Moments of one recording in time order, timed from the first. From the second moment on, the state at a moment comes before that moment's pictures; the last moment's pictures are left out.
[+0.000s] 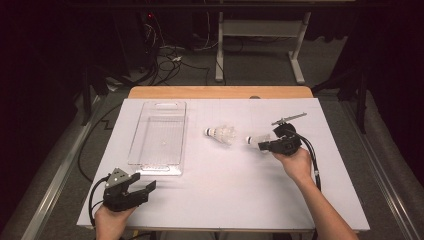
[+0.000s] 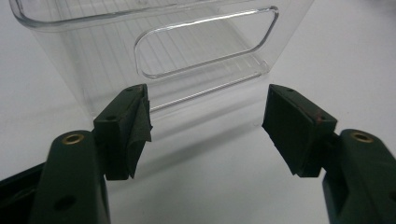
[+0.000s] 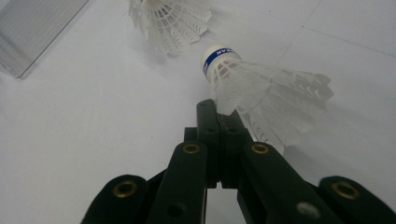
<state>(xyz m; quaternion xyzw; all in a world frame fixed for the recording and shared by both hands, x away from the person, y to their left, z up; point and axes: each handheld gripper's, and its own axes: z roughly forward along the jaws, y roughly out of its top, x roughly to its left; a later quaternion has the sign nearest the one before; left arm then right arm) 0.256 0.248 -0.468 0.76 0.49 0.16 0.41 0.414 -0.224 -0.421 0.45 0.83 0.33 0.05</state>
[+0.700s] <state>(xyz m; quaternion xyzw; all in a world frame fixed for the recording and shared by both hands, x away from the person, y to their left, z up) 0.256 0.248 -0.468 0.76 0.49 0.16 0.41 0.404 -0.215 -0.416 0.43 0.83 0.35 0.04</state>
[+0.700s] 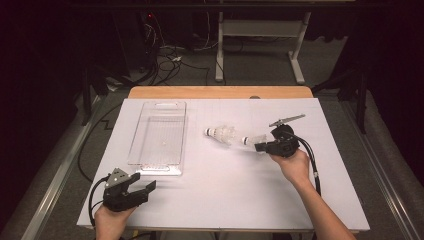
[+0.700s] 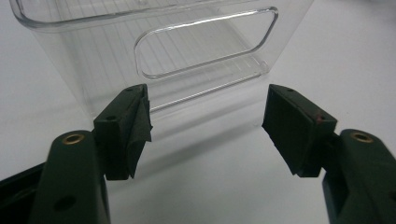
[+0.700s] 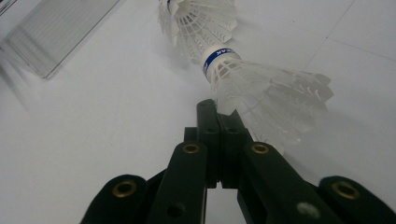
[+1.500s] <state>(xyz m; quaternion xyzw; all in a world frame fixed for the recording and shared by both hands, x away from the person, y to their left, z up) 0.256 0.248 -0.468 0.76 0.49 0.16 0.41 0.405 -0.199 -0.418 0.42 0.83 0.35 0.04</state>
